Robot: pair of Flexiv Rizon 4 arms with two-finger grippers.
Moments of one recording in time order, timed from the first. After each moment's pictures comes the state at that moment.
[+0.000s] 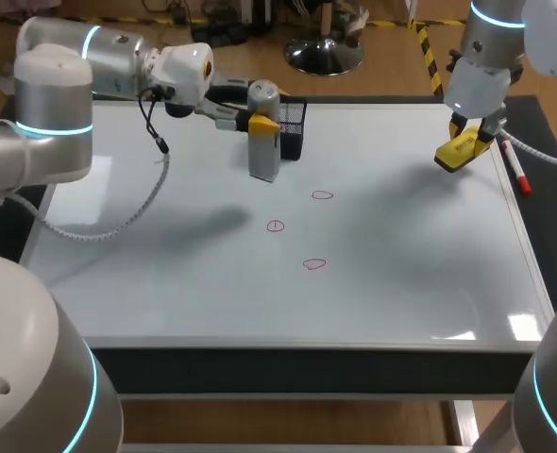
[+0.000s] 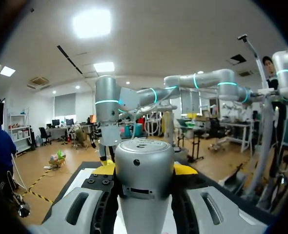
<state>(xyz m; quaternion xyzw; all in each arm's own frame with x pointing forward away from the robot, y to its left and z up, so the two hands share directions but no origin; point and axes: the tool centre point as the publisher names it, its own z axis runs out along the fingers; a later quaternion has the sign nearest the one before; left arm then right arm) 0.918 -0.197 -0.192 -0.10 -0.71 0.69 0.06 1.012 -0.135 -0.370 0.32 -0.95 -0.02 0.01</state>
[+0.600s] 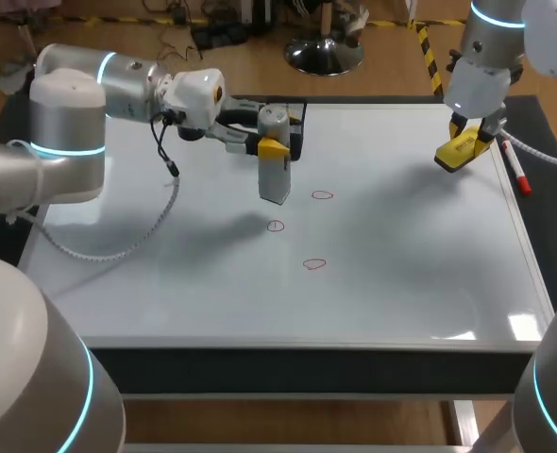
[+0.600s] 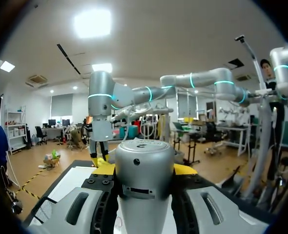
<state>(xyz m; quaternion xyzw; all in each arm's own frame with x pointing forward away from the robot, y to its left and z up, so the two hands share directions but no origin) 0.895 -0.212 -0.221 -0.11 -0.70 0.70 0.08 1.012 -0.135 -0.370 0.32 -0.95 -0.02 0.01</state>
